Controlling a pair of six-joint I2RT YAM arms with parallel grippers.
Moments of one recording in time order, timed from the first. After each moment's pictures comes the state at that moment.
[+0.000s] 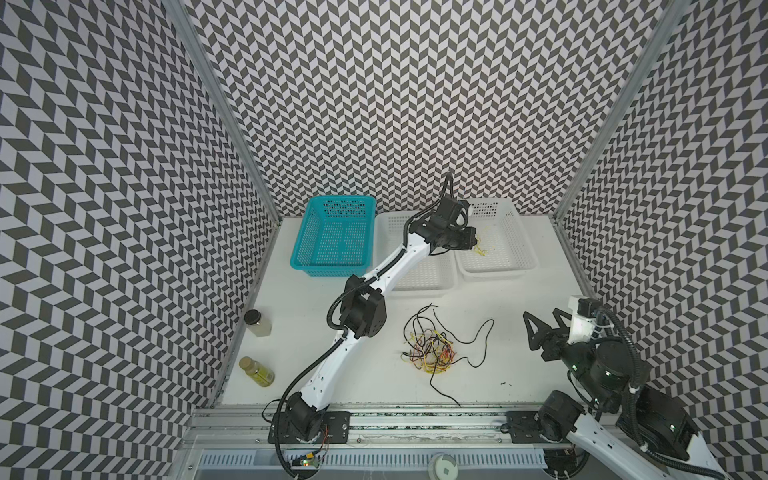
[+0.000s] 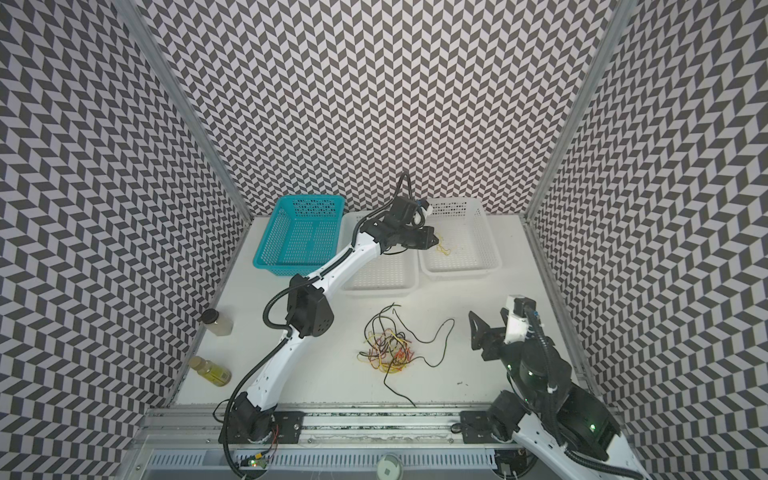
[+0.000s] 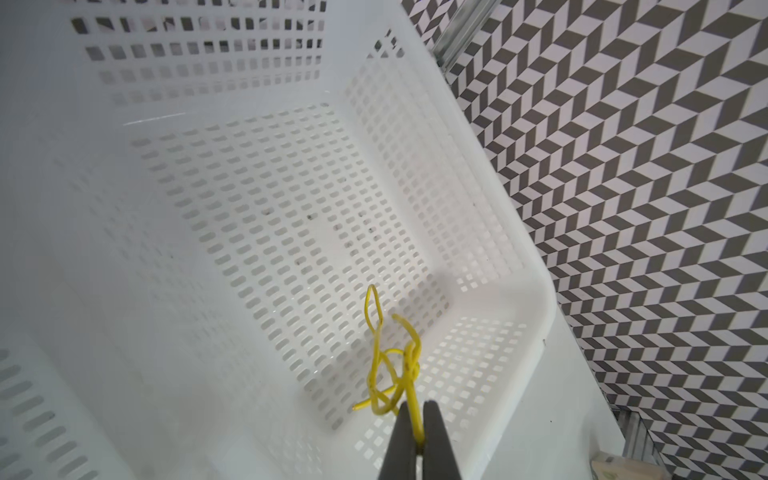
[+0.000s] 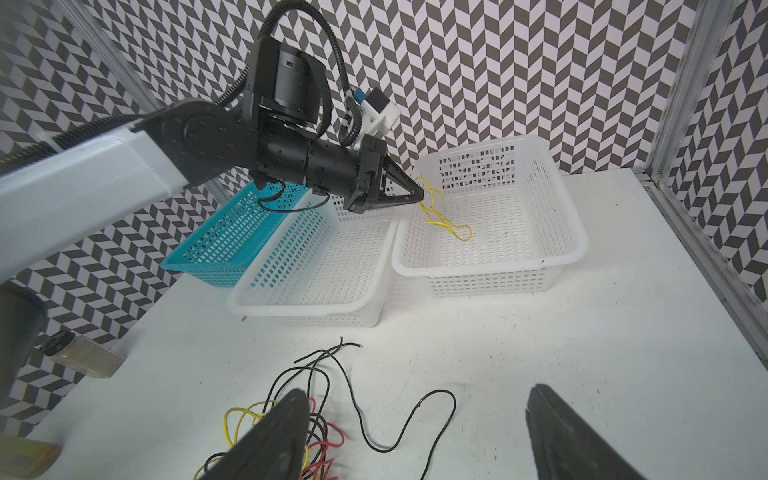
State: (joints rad) left arm -0.66 2.54 2.58 -0.63 0.46 -0.42; right arm 0.69 0.21 0.71 -0.66 0.46 0.44
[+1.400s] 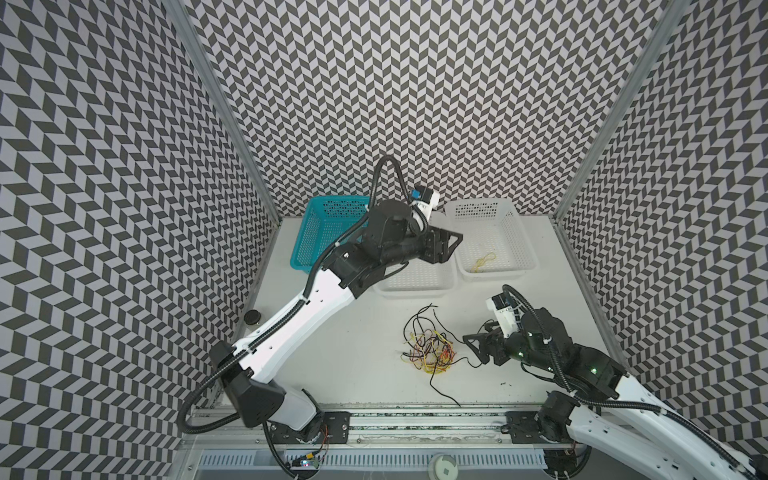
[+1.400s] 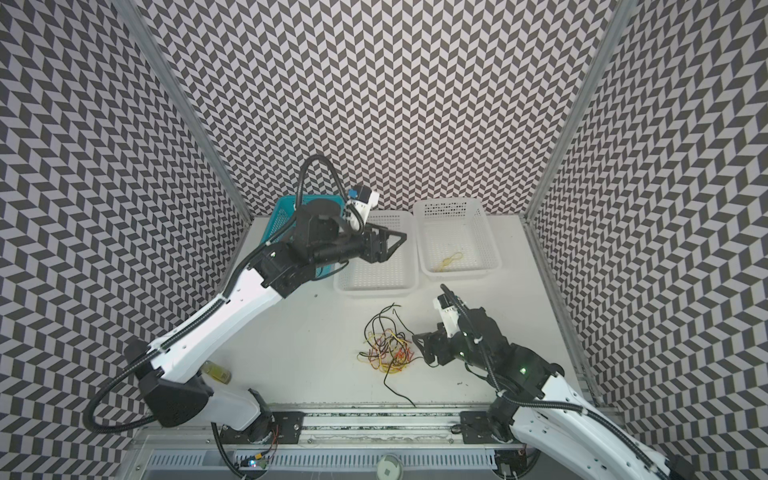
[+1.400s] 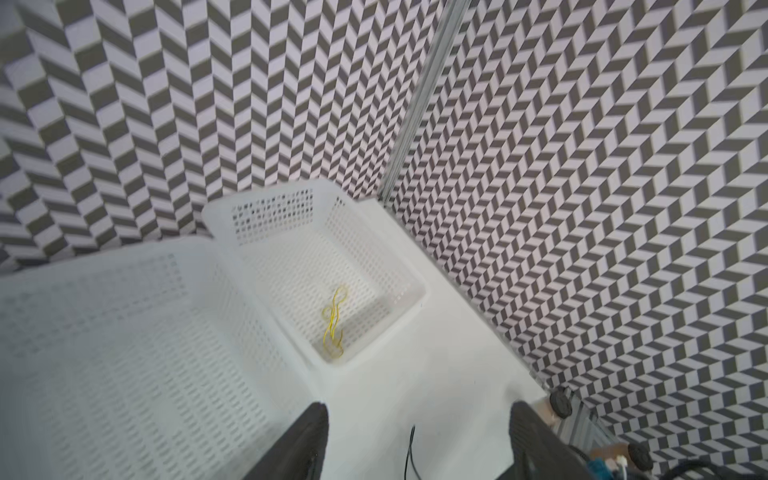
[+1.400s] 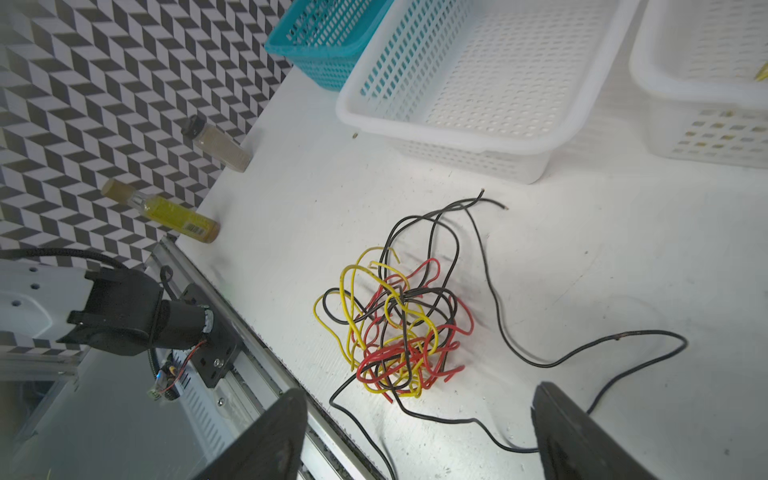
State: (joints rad) left arm -0.75 1.42 1.54 -0.40 0.24 -0.34; right arm 0.77 0.66 0.62 -0.48 -0.08 0.49
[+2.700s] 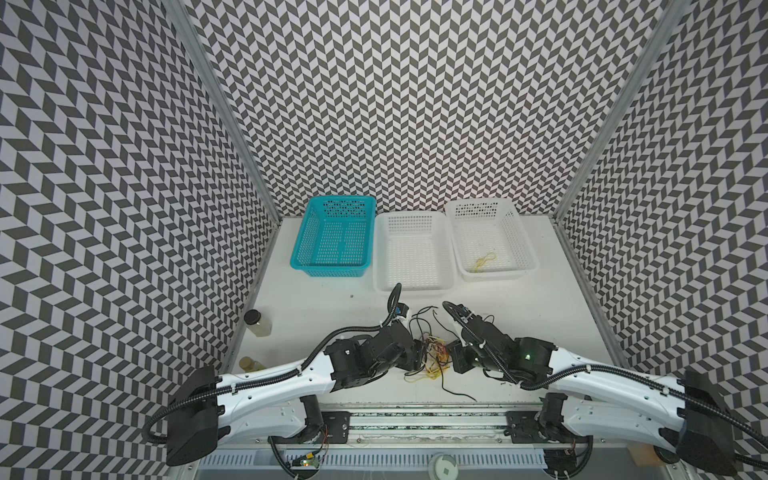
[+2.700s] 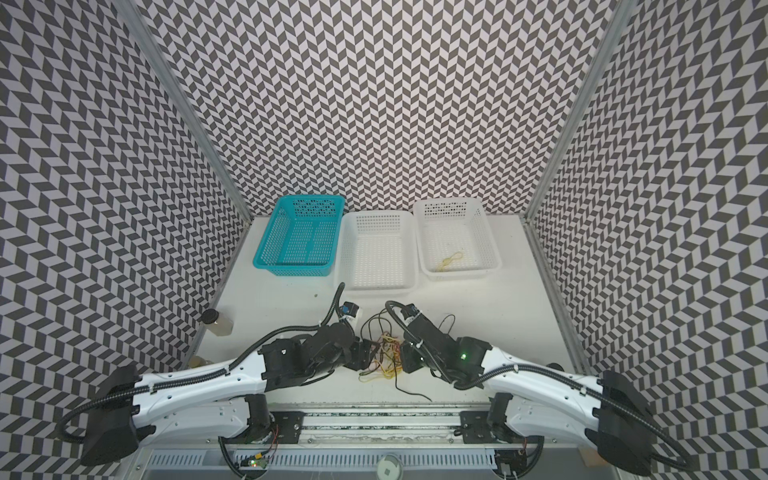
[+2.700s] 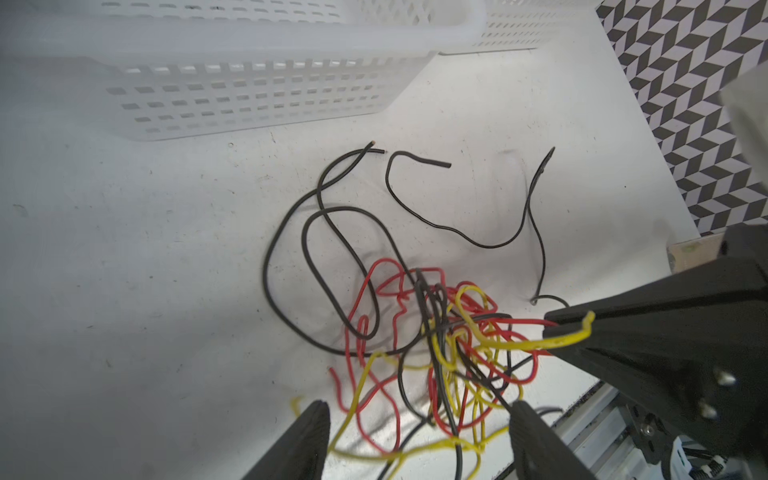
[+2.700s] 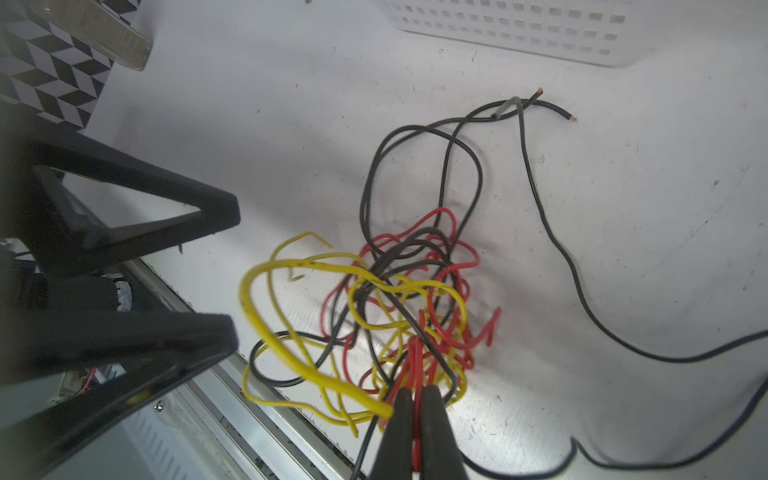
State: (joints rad) left arm -1.10 1.09 0.64 -0.25 -0.13 -0.72; right arm 1.00 1.05 0.64 -0.33 0.10 0.67
